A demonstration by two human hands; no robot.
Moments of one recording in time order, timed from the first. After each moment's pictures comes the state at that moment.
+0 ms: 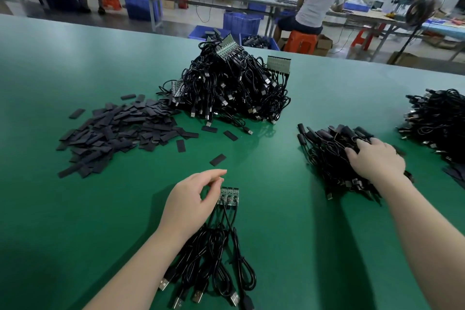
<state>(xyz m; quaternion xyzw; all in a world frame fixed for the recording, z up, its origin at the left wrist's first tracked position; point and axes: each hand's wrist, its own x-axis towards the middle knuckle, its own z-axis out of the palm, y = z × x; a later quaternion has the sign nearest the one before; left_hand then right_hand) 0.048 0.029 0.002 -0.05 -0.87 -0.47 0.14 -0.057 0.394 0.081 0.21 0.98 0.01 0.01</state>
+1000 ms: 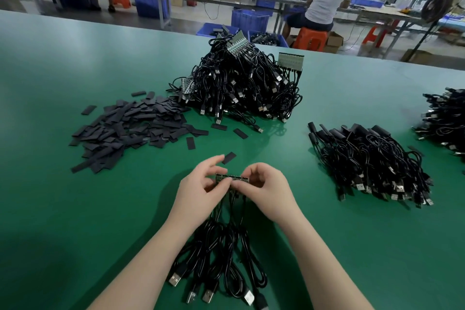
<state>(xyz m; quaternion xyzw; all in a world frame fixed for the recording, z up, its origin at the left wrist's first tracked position) 0.042 0.022 0.008 0.01 -0.80 -0.60 0.06 0.020 0.190 0.032 -0.05 0.85 -0.53 0.03</state>
